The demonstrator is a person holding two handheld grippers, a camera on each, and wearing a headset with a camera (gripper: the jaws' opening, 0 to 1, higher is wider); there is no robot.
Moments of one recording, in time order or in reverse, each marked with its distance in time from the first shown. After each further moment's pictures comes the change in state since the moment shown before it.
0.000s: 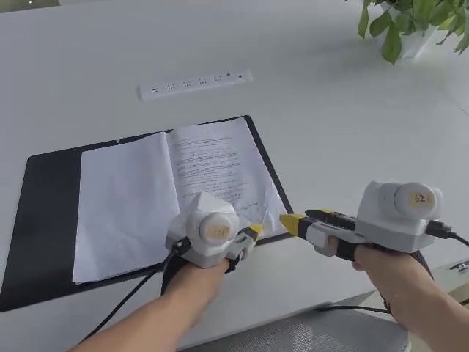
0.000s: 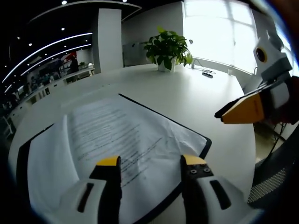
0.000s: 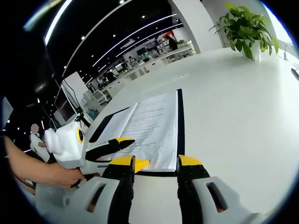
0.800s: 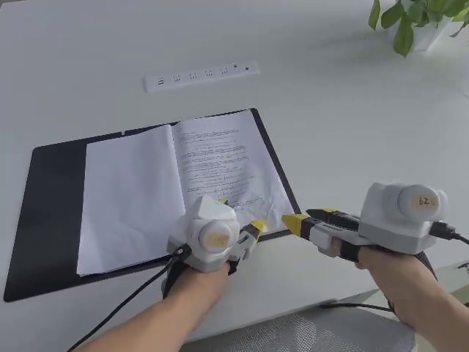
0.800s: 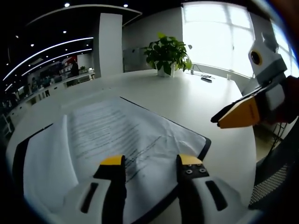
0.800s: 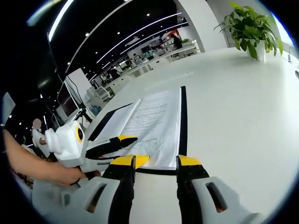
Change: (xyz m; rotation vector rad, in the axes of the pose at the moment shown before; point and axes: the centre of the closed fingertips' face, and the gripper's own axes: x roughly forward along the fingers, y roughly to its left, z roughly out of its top) left arm -0.001 0.000 -0.002 -0.009 -0.065 -0.011; right arm 0.006 0.001 -0.008 -0.031 0.020 0.028
